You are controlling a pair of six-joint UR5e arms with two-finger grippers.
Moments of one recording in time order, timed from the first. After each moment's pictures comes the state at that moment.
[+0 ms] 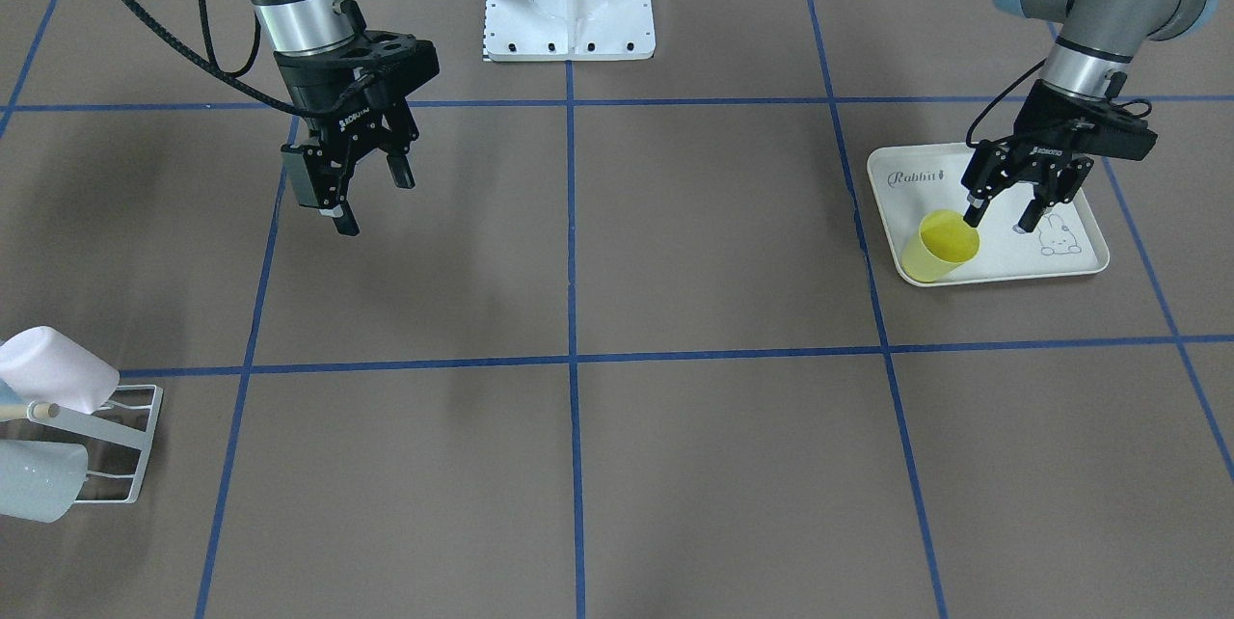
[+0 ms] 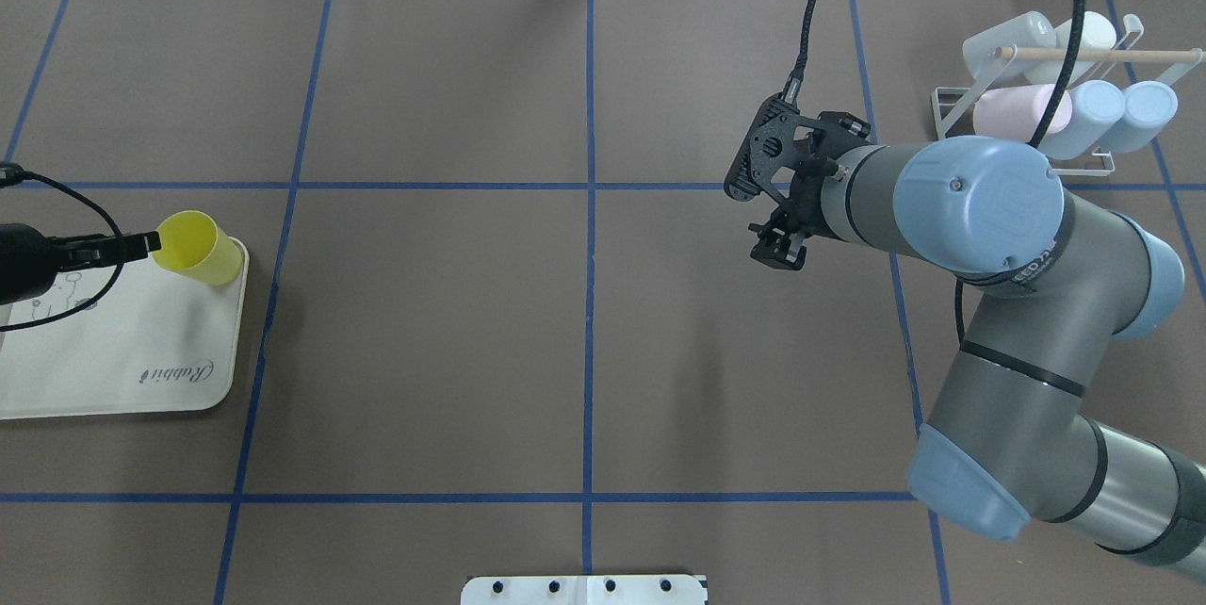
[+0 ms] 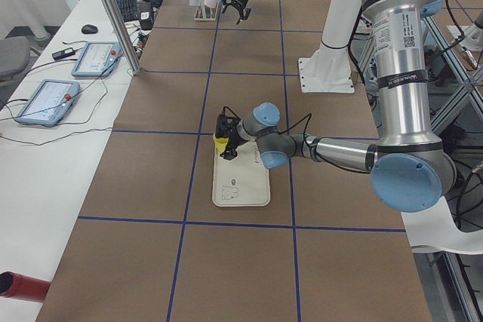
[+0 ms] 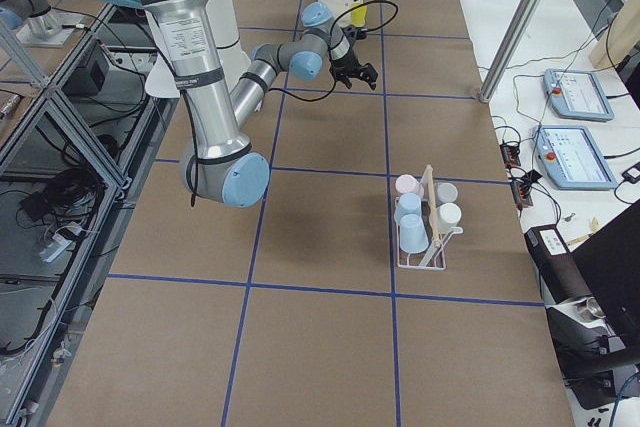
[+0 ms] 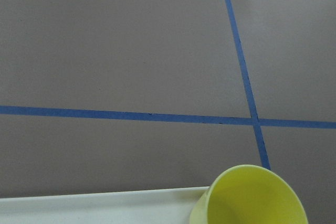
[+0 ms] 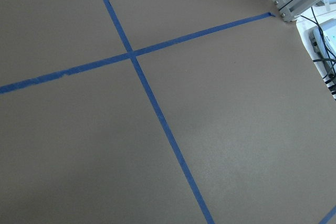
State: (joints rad) left arm -0.77 -1.39 -1.75 -2.65 -1.67 -1.14; right arm 0.58 -1.21 2.04 -1.39 1.54 0.04
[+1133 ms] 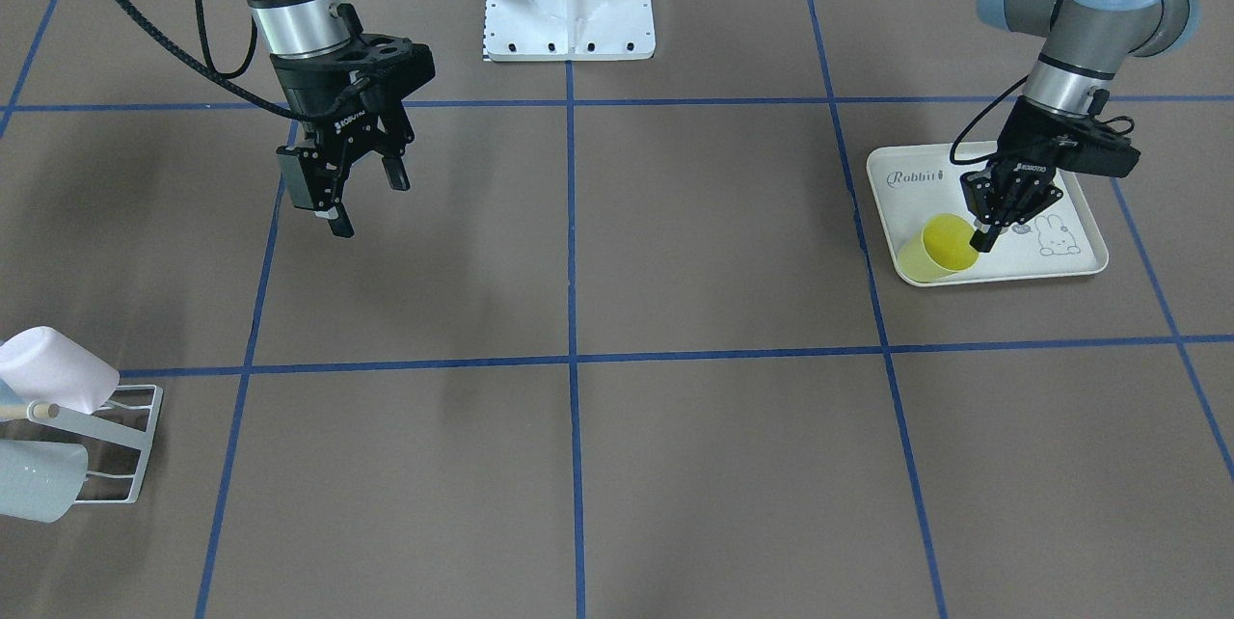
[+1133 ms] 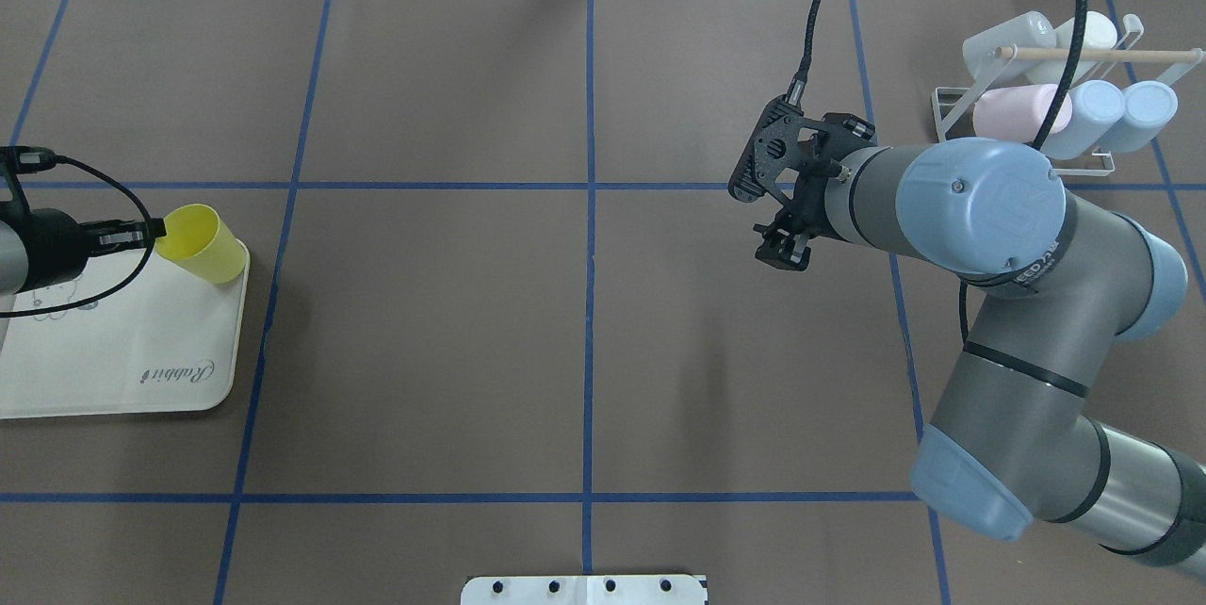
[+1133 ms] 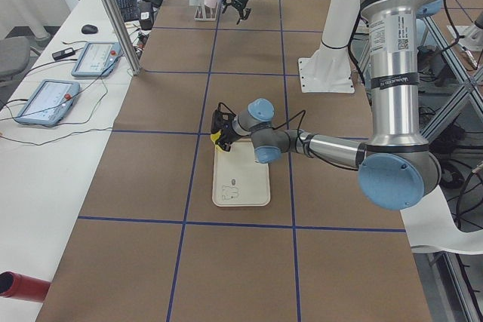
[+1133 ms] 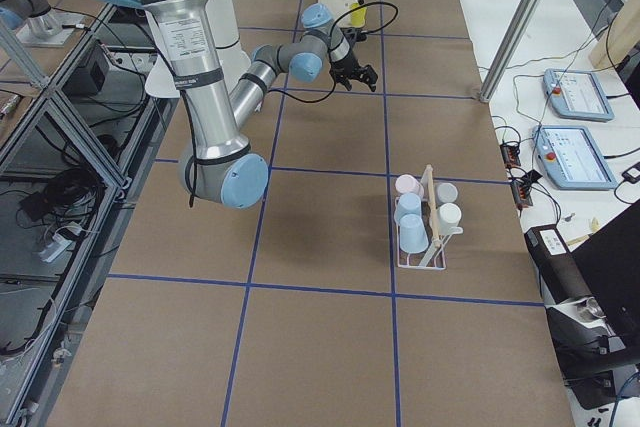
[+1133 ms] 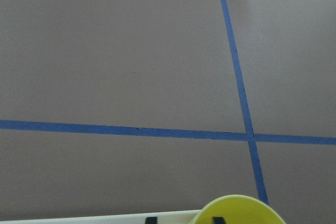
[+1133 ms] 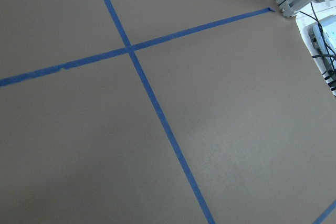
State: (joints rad) left arm -0.77 -1.44 -1.74 -2.62 -1.67 -1.15; right arm 0.59 -1.22 2.03 -1.39 1.54 0.04
